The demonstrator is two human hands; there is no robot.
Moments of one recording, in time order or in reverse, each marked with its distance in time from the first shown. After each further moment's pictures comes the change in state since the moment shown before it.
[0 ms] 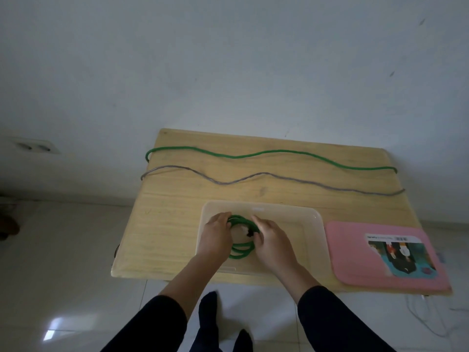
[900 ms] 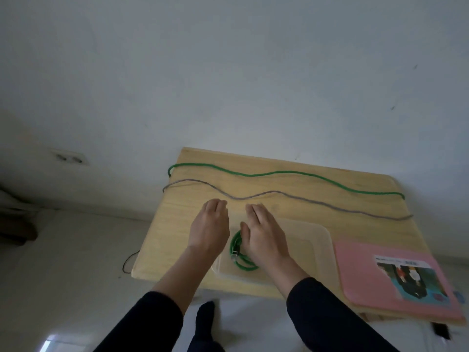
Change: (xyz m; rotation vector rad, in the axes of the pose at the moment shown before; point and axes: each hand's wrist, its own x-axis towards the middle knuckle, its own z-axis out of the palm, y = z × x) left_hand -0.009 0.007 -0.072 0.308 0.363 0.338; right_hand 0.015 -0.065 -0.004 -0.327 0.264 -0.336
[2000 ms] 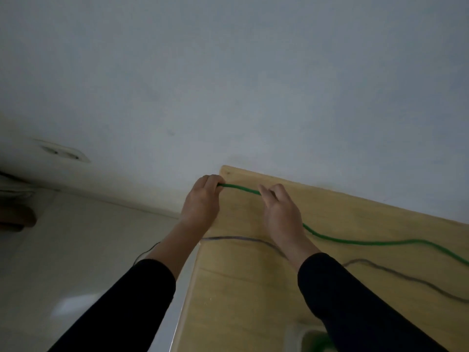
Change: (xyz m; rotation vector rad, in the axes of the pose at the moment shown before) left_hand 0.196 -0.227 0.049 -0.250 -0.020 -0.245; right_hand 0.252 -0.014 0.141 0.050 -0.015 -0.041
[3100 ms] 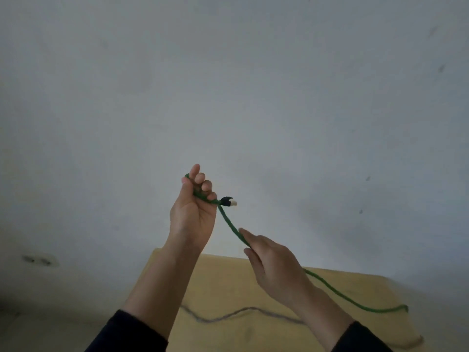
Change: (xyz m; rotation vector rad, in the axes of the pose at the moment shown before) left_hand -0.059 0.368 -0.069 -1.858 0.008 0.036; right_hand -0.117 0.079 -0.300 0.183 0.138 -0.285
